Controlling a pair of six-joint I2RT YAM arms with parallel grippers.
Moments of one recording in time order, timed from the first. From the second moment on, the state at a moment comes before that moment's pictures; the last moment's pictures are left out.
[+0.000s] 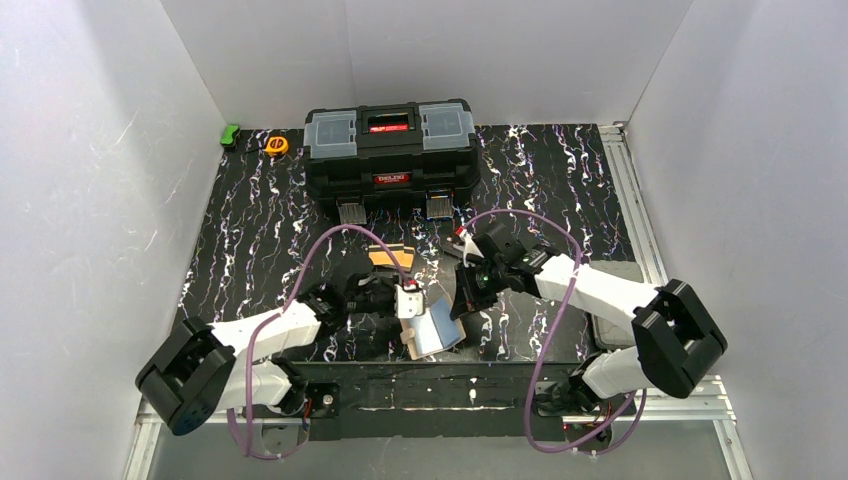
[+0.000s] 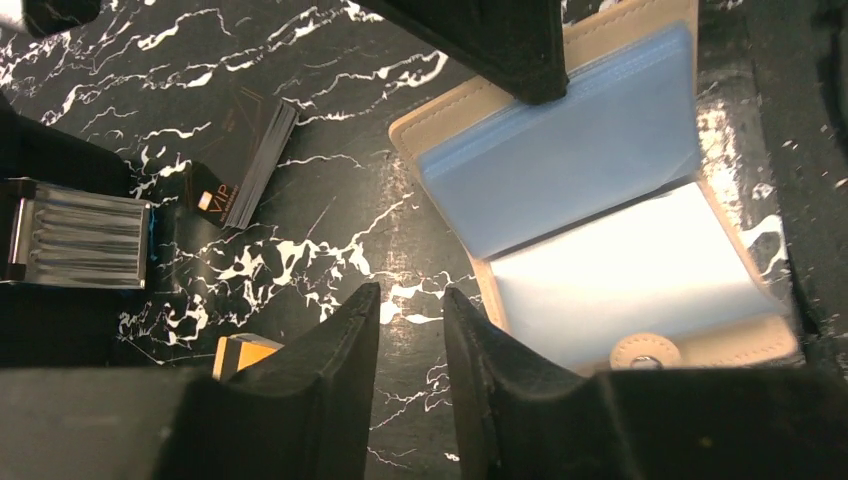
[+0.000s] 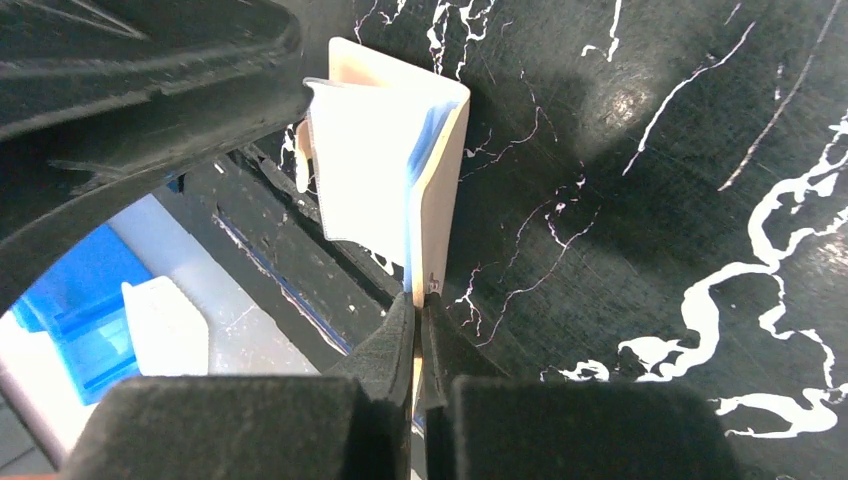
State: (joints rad) left arm -0.75 1.21 0.41 0.27 0.53 0.80; right arm 0.76 1.40 0.81 -0.41 -0.49 0.49
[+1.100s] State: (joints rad) left arm -0.74 1.04 0.25 0.20 0.86 1.26; right arm 0.93 1.55 1.04 -0.61 -0.24 0.51
